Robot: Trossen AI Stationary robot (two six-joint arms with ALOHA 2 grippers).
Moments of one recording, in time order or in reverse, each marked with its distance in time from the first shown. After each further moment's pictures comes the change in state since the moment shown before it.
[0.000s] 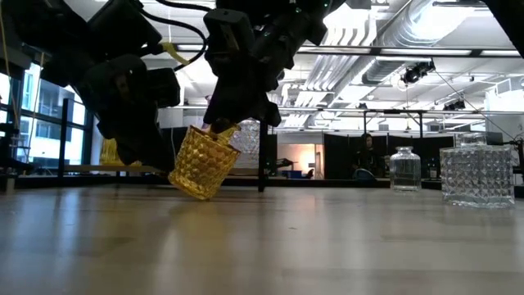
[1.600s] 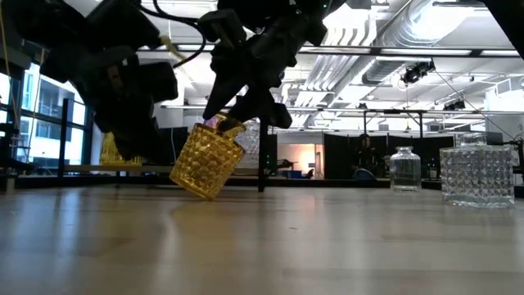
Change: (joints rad) left arm -0.006 -0.044 0.001 -0.044 0.041 0.027; right arm -0.016 -0.001 0.002 -0.032 -0.024 0.229
